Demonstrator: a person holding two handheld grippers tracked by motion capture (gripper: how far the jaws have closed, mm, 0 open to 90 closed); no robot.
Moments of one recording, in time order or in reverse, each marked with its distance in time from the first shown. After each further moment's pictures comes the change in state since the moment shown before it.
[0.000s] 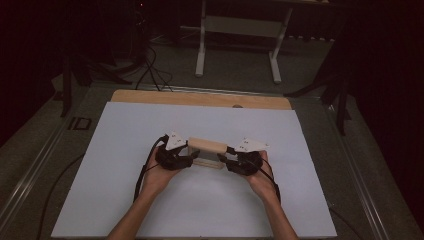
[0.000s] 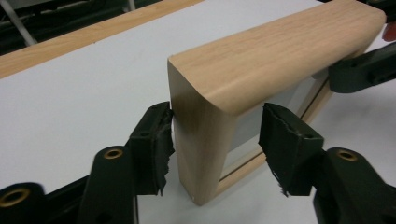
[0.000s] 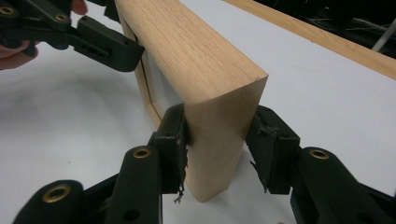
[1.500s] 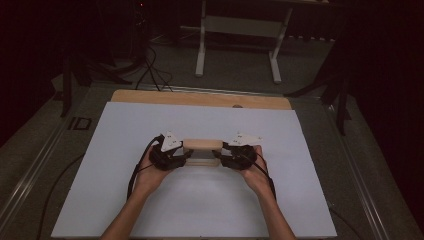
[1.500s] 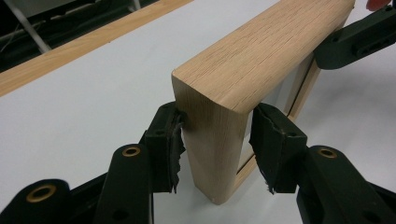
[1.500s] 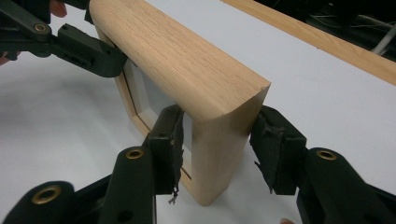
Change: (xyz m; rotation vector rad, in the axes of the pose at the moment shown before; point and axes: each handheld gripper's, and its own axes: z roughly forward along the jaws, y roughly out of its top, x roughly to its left) left arm 0.007 -0.002 -0.017 0.031 0.044 0.074; right arm 0.001 0.018 0.015 0.020 0.006 0.003
